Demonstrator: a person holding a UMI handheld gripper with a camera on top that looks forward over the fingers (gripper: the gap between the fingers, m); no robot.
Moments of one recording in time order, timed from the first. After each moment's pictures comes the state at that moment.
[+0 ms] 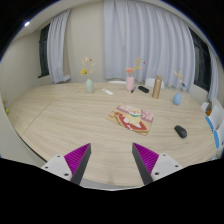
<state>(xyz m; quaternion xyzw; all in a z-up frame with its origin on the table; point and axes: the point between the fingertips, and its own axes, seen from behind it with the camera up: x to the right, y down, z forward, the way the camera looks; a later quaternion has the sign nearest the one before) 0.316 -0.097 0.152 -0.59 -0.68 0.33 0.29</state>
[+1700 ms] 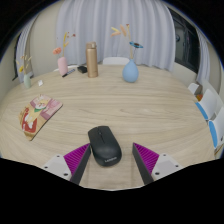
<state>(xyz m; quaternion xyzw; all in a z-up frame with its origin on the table) 0.123 0.330 -0.011 -0.66 -0.65 0.26 0.28</state>
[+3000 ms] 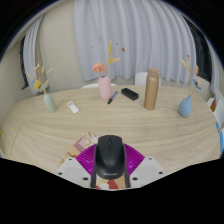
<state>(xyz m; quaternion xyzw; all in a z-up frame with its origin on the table) -0.025 0.041 0.091 -0.63 -0.65 0.33 0.26</state>
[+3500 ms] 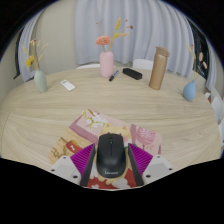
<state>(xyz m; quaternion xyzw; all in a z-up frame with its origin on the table) -0.013 0.002 -0.013 -0.66 -0.66 0.25 0.27</state>
